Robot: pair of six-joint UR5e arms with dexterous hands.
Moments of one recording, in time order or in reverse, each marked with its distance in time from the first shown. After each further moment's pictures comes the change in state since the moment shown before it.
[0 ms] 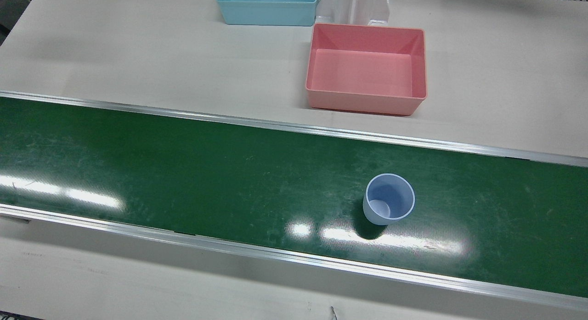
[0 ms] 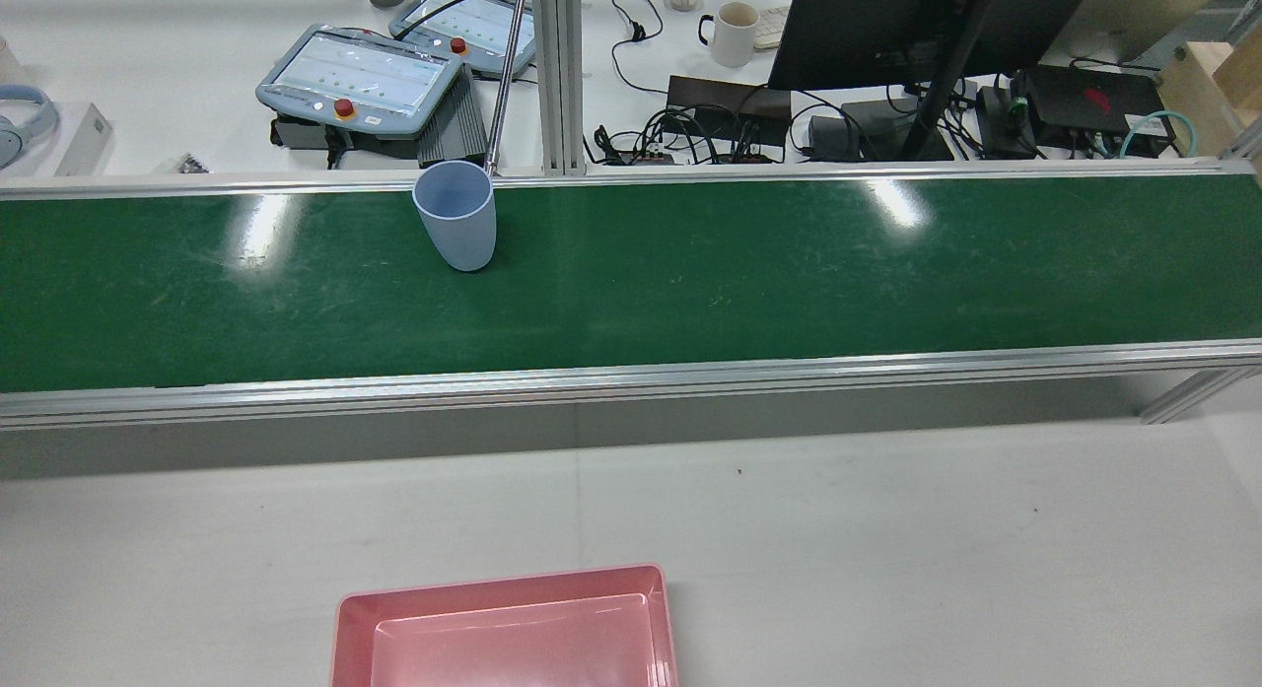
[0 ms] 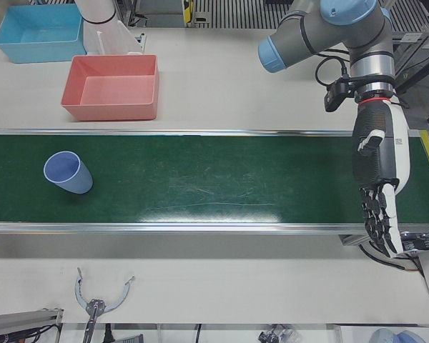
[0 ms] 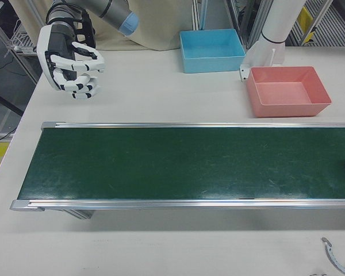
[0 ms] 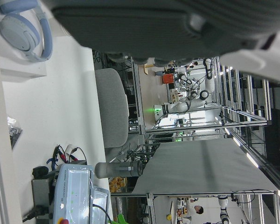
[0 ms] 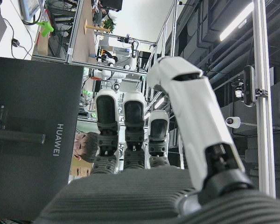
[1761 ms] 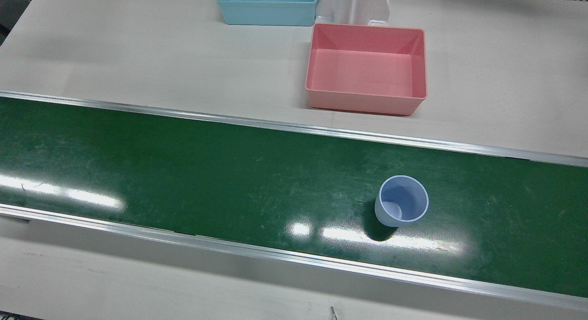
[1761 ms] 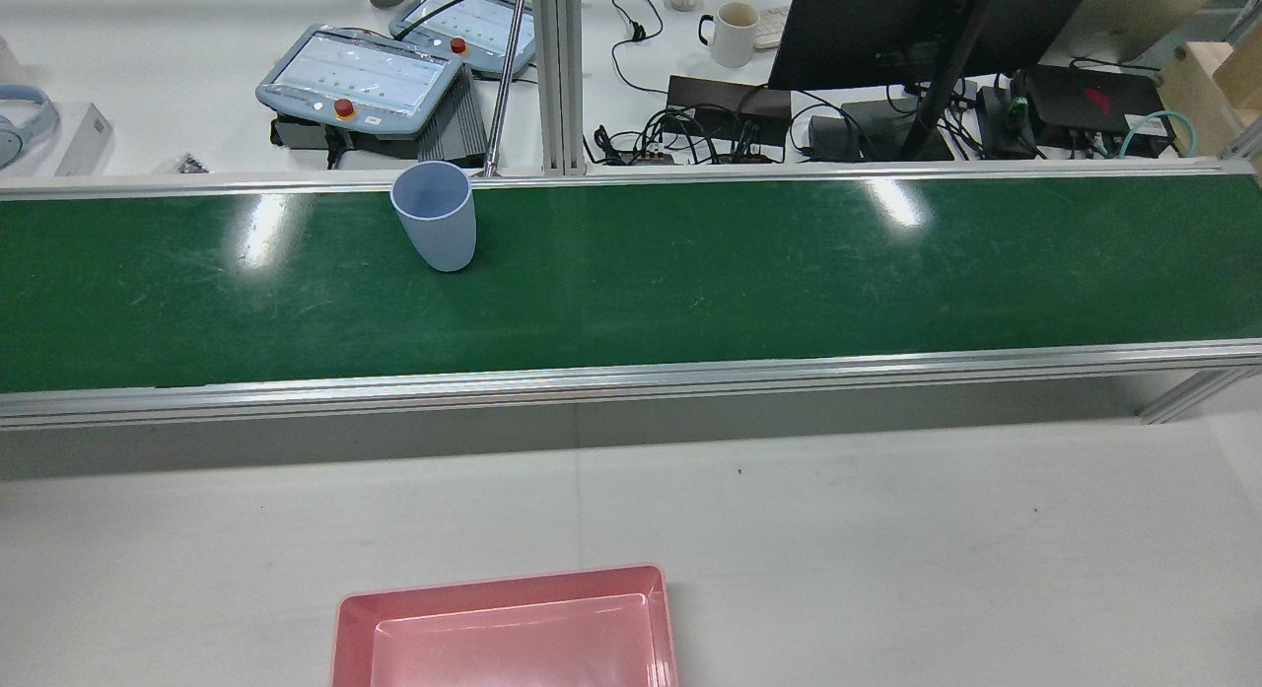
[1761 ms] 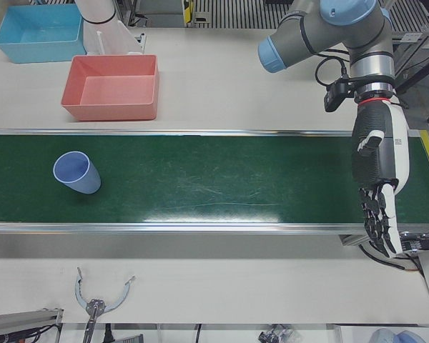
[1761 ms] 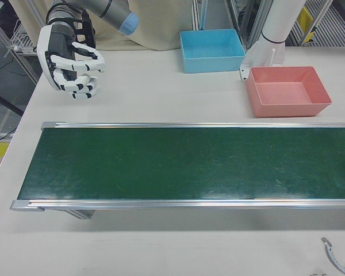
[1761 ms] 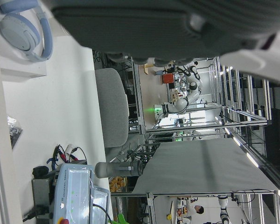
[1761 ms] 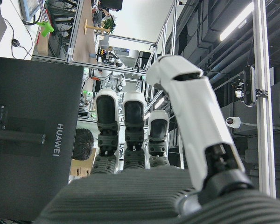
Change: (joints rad) left arm 0.000 0.000 0.000 -0.001 0.001 0.000; right arm 0.000 0.000 -0.001 0.000 0.000 0.000
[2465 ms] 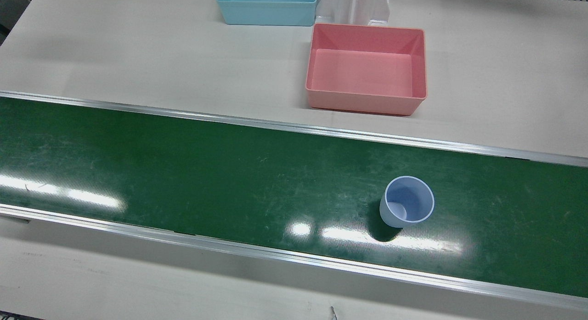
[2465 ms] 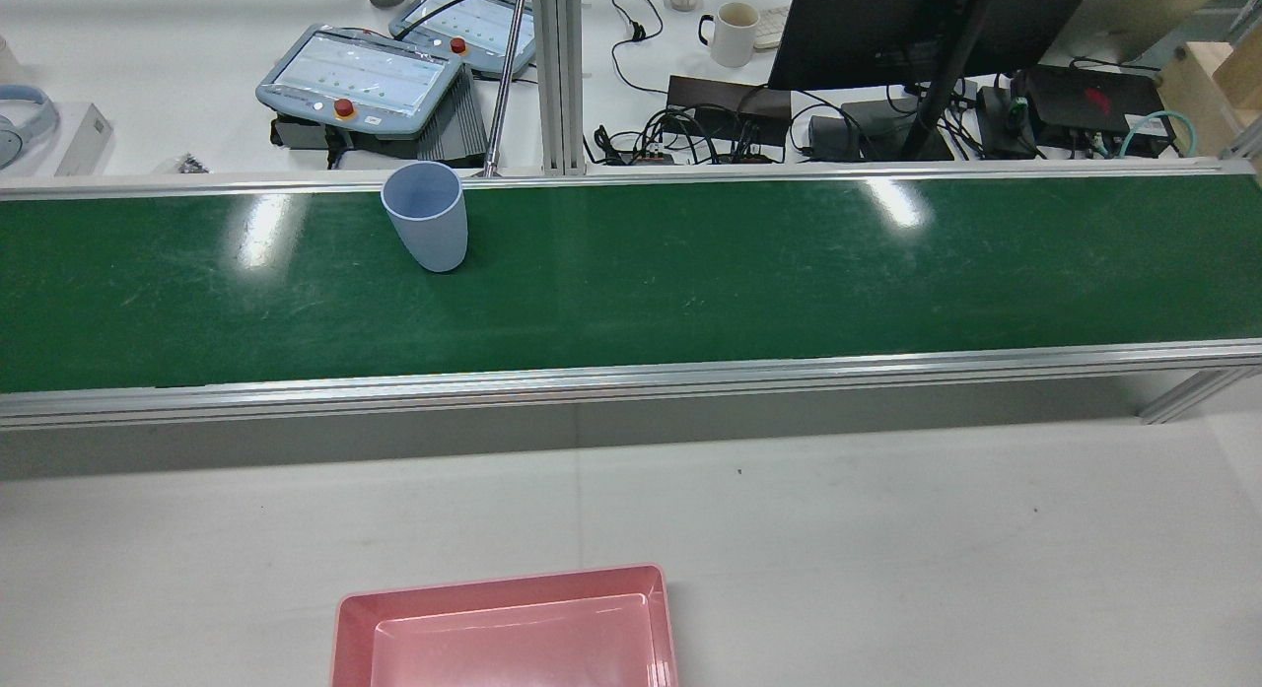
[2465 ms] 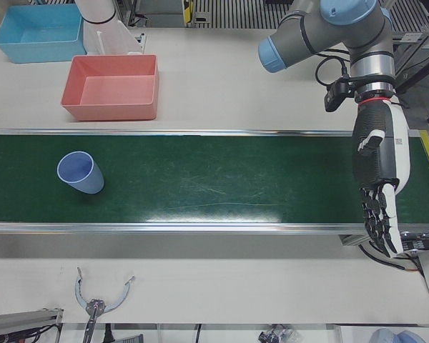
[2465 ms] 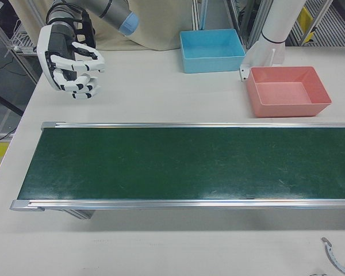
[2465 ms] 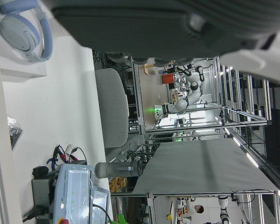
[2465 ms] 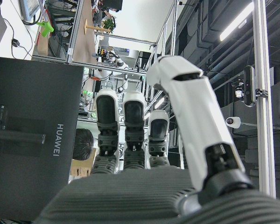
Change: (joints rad) left arm -0.001 0.000 0.000 0.001 0.000 0.000; right arm 0.000 0.000 0.000 0.000 0.000 0.000
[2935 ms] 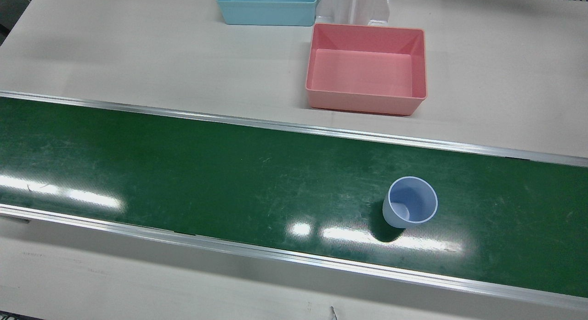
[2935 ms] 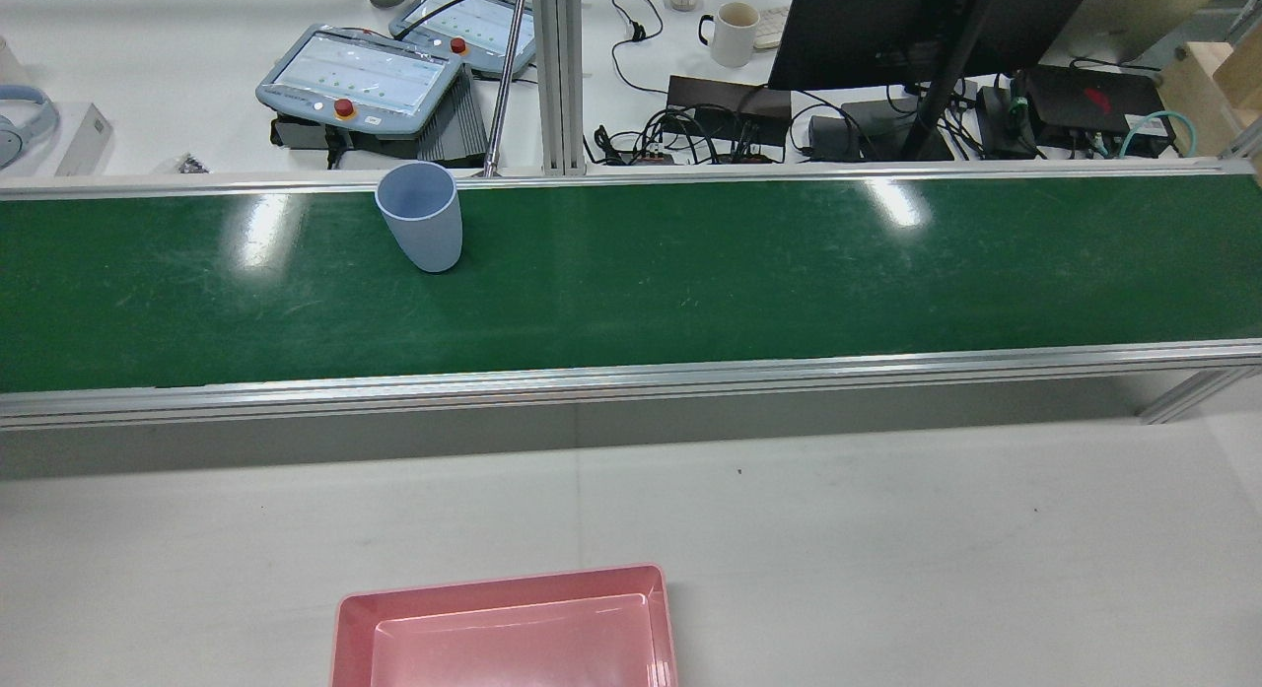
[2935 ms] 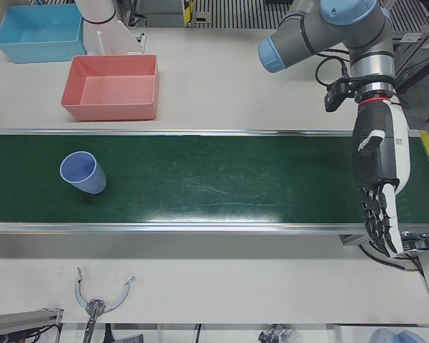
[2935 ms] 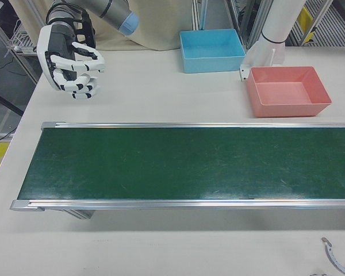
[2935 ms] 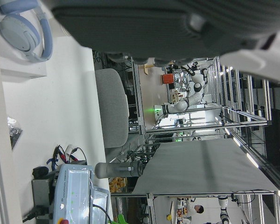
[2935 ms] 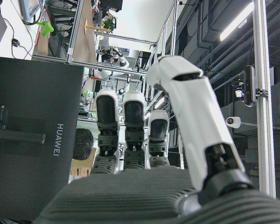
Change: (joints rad) left arm 0.000 0.000 0.000 0.000 -0.001 0.000; right arm 0.000 0.000 0.000 0.000 0.000 0.000
